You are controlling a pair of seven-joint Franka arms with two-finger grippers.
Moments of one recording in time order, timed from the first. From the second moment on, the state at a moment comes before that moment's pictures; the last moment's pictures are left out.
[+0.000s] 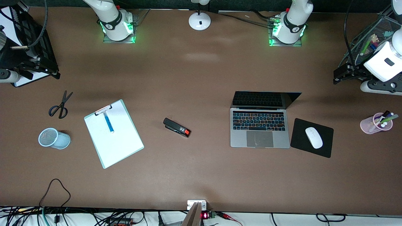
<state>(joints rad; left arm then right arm) 0.06 0.03 -0.10 -1.61 0.03 1.58 0.05 0.02 0.00 0.00 -1.64 0.02 1.62 -0.01</state>
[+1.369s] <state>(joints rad) 0.06 0.12 -0.11 -1.61 0.03 1.53 0.05 0.08 0.25 0.00 -1.77 0.00 1.94 -0.21</state>
